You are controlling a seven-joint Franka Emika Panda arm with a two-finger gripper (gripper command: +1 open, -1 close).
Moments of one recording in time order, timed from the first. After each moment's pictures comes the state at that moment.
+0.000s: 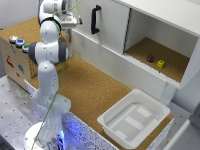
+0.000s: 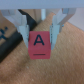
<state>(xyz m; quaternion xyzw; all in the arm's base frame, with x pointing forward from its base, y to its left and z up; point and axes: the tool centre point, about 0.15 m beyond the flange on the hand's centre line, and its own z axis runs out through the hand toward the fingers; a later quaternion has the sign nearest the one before) 0.361 0.238 0.418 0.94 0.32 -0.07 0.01</state>
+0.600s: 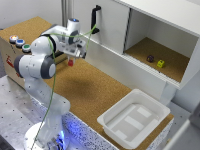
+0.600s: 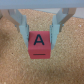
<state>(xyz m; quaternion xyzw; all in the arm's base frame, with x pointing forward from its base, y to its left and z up) 0.368 0.175 0.311 0.98 0.18 0.04 -0.02</state>
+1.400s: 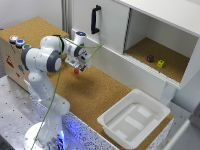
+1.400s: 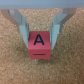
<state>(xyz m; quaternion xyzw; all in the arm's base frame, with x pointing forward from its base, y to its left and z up) 0.419 0.160 0.236 1.00 0.04 -0.02 -0.03</state>
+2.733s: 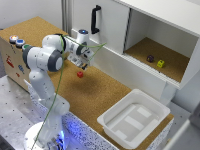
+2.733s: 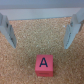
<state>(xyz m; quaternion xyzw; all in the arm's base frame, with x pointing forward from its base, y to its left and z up) 0.433 0.163 0.276 1.00 0.02 0.04 -0.04</state>
